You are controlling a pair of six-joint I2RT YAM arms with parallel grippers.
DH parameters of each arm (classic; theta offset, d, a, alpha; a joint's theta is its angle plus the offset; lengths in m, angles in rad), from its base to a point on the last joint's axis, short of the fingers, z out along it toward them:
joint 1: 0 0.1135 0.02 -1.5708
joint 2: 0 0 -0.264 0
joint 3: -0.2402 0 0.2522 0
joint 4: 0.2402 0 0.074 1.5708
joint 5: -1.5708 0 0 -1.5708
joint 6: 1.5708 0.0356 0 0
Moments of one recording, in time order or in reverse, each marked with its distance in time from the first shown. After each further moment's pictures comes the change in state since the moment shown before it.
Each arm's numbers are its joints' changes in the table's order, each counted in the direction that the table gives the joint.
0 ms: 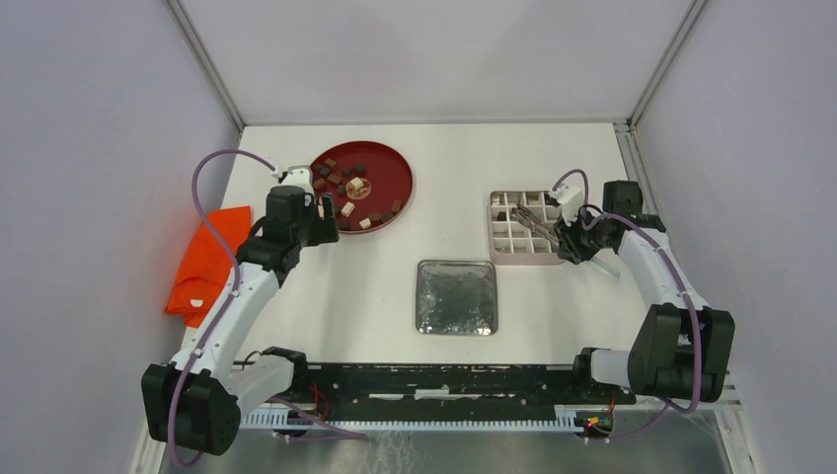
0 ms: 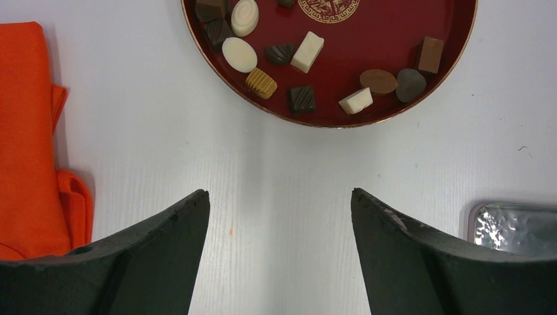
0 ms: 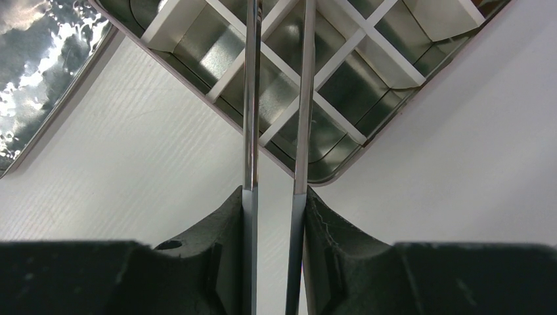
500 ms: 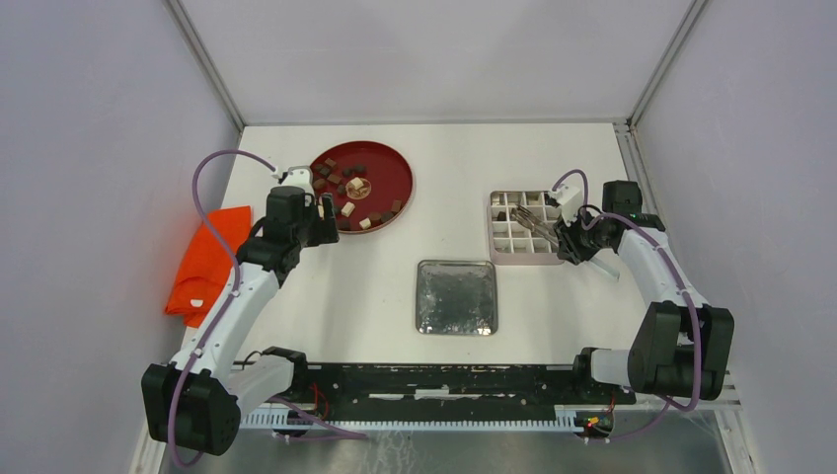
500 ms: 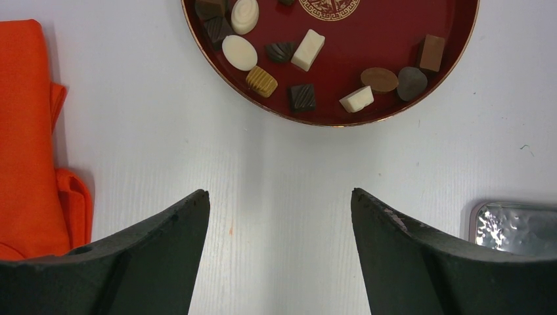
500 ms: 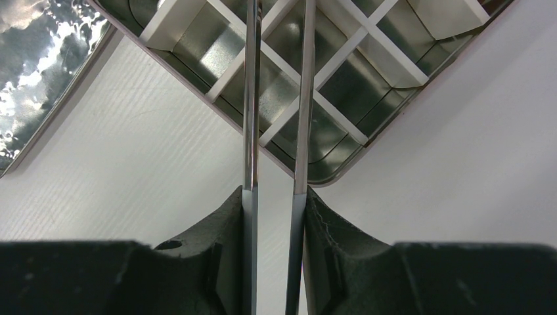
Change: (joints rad) left arm 0.000 0.000 0.003 0.000 0.000 0.000; right arm 0.000 0.015 0.000 0.000 0.000 0.000
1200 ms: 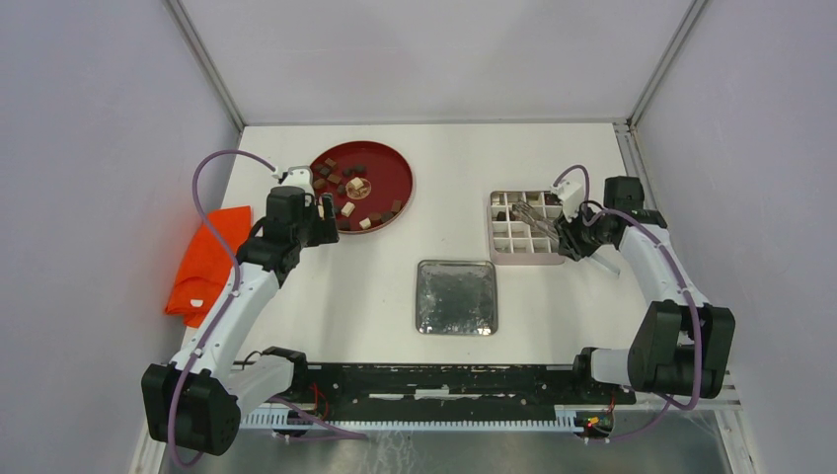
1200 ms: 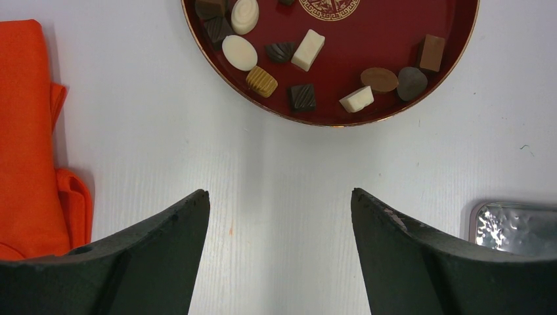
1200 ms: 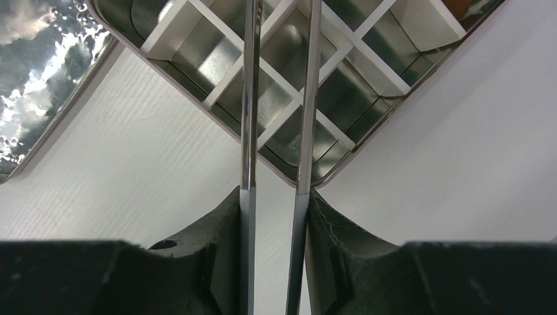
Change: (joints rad) left arm 0.000 0.000 0.001 0.000 0.000 0.000; right arm -0.001 0.008 -0.027 0.007 0.003 0.001
